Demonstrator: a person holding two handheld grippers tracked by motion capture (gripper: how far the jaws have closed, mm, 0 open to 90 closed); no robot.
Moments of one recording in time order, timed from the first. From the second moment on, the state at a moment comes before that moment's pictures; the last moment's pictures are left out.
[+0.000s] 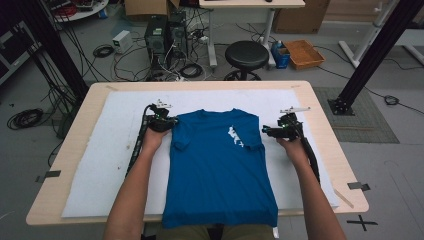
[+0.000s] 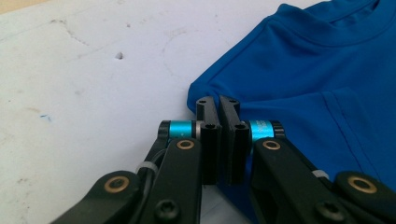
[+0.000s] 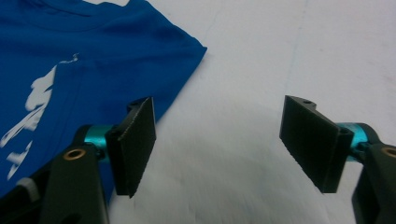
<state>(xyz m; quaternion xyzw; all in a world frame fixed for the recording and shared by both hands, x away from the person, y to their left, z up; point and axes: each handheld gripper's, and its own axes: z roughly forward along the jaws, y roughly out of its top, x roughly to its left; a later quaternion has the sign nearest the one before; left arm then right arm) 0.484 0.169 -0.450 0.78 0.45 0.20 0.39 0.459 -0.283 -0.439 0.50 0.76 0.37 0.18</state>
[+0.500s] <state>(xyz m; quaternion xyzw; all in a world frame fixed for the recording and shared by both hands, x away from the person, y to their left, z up) 0.481 0.179 -0.449 0.75 0.46 0.16 0.44 0.501 -0.243 -0.445 0.47 0.79 0.35 0.18</state>
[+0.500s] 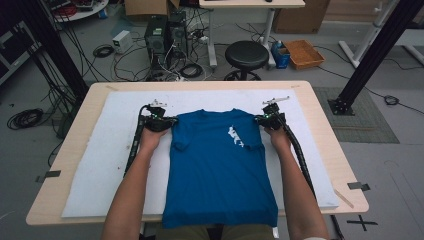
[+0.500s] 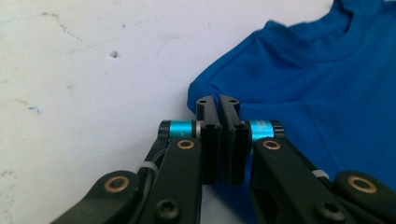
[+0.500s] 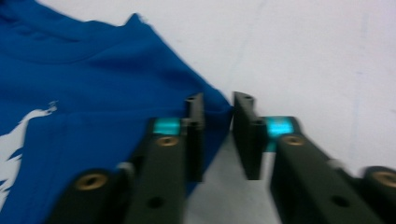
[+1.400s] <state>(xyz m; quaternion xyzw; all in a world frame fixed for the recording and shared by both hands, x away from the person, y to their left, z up) 0.359 0.210 -0.430 0.75 0.33 0.08 0.56 0.368 -0.270 -0.411 0.37 0.80 0.45 0.16</state>
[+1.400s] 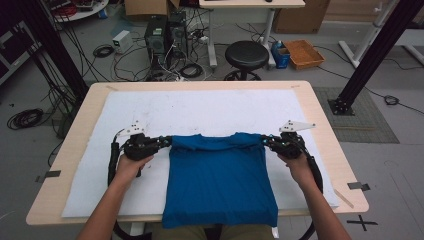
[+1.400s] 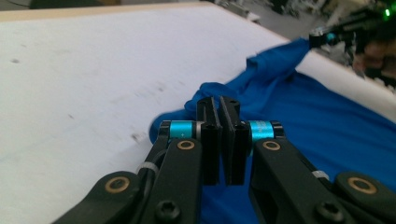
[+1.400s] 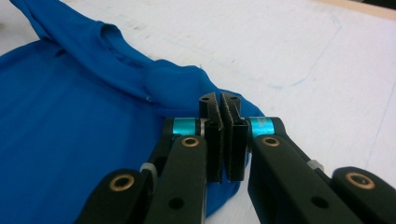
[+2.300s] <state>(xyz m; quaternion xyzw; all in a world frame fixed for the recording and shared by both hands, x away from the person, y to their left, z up) 0.342 0.219 -0.431 0.75 0.41 0.11 0.51 0.324 -0.297 -0.420 0.41 0.78 0.45 0.12</state>
